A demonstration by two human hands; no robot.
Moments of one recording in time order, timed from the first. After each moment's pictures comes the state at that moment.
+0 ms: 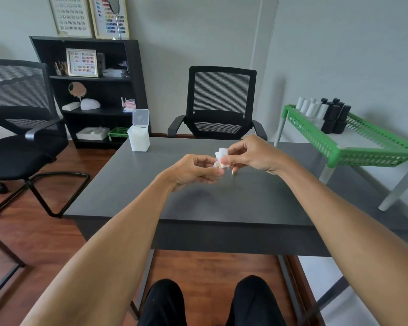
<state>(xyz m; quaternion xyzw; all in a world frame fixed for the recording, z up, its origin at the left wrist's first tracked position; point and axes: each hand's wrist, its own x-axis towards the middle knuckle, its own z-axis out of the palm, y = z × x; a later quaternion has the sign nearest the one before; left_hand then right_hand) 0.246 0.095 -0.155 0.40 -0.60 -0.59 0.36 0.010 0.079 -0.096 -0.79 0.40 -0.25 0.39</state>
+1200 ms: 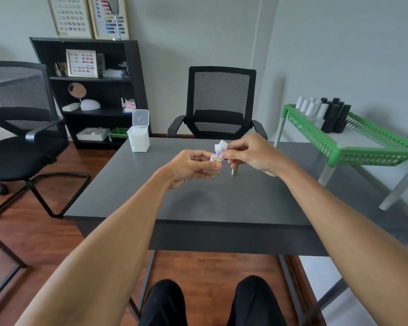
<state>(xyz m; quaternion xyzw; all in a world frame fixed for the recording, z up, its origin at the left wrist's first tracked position) 0.251 0.092 -0.148 0.40 -0.58 -0.60 0.39 0.013 0.087 -0.095 -0.77 0.39 -0.31 0.41</state>
